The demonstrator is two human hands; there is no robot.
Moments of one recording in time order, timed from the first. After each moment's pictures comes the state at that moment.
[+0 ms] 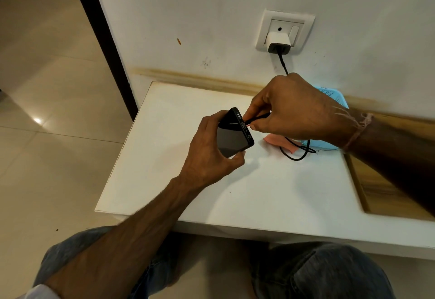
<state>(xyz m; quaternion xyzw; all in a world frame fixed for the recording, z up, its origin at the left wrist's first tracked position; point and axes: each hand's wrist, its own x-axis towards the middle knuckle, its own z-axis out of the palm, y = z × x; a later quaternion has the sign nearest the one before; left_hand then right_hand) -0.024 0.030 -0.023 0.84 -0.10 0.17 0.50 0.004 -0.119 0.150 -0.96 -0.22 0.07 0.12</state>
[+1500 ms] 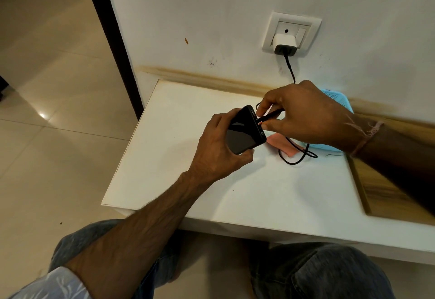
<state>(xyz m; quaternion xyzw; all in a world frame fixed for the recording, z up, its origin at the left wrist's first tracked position) -0.021 0.023 -0.018 0.85 -0.09 0.17 0.50 0.006 -0.131 0.144 -0.97 -0.23 0.05 0.08</state>
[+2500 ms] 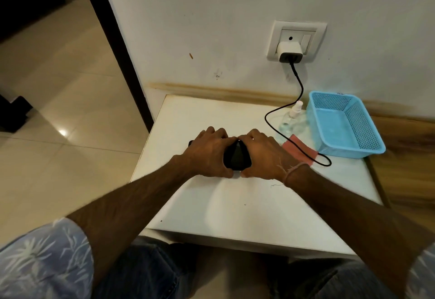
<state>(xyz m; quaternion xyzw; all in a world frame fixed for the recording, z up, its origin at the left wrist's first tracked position) 0.036 0.076 -0.031 0.97 -0.21 -0.07 0.13 0.037 -0.109 0.000 -0.97 -0.23 0.11 0.04</state>
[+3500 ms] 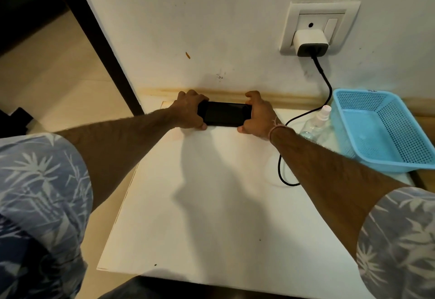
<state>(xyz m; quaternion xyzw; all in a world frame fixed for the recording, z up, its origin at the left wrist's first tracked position) 0.201 0.144 -0.036 0.98 -0.06 -0.11 0.16 0.190 -0.082 -0.048 -0.93 -0.07 0.06 0.37</state>
